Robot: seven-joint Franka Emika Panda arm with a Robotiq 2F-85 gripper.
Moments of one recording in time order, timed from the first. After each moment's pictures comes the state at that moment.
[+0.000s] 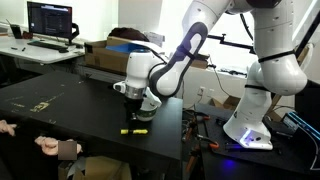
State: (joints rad) arm 0.02 0.47 0.20 -2.24 -0.07 2.78 -0.23
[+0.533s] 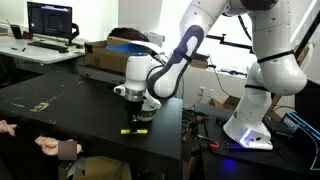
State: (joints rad) arm 0.00 0.50 0.20 -2.22 -0.06 2.76 -0.24
